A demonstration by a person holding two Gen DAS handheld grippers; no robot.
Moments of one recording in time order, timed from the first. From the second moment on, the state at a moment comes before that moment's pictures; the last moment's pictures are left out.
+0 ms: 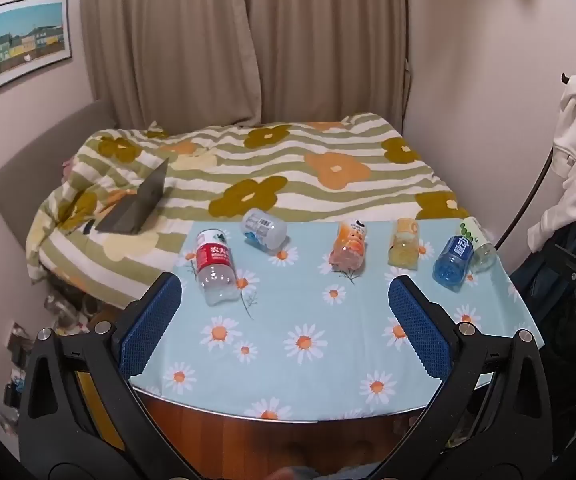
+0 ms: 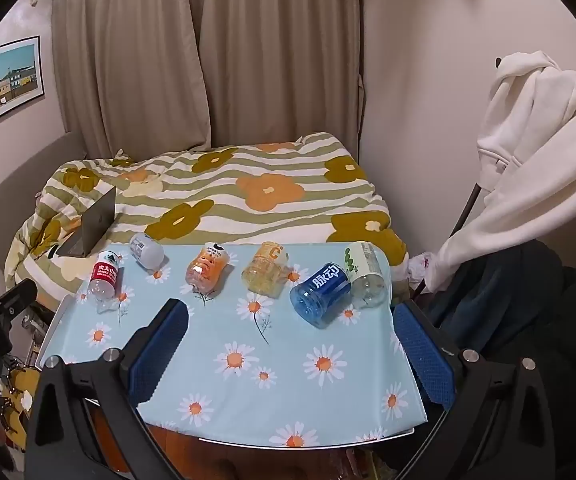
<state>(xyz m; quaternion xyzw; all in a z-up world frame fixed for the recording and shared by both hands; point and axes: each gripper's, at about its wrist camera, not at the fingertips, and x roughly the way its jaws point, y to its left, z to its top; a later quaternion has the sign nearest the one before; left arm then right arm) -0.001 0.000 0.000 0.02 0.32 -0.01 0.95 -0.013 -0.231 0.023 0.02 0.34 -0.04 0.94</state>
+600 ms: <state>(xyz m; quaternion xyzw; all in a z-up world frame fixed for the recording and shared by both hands) 0.003 0.003 0.001 0.02 0.32 -0.01 0.95 -0.012 -0.232 0.018 0.02 0.35 -0.04 0.94</state>
